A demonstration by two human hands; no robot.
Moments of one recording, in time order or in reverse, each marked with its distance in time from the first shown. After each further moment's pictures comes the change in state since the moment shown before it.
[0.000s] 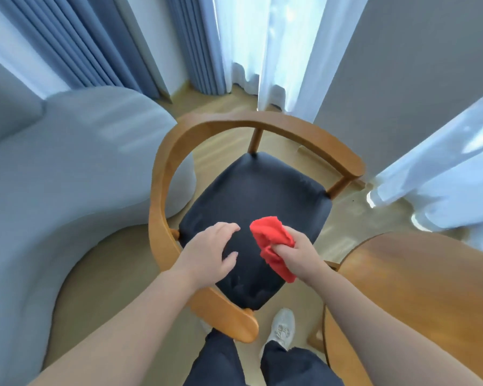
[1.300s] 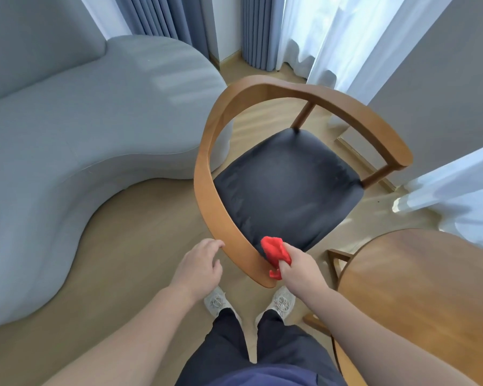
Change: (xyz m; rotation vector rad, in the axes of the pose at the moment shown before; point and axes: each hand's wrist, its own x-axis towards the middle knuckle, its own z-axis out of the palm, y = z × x) left_hand -0.157 -0.036 0.068 -0.203 0.040 -0.465; right_hand -0.076 0.056 0.081 -0.596 -0.102 0.169
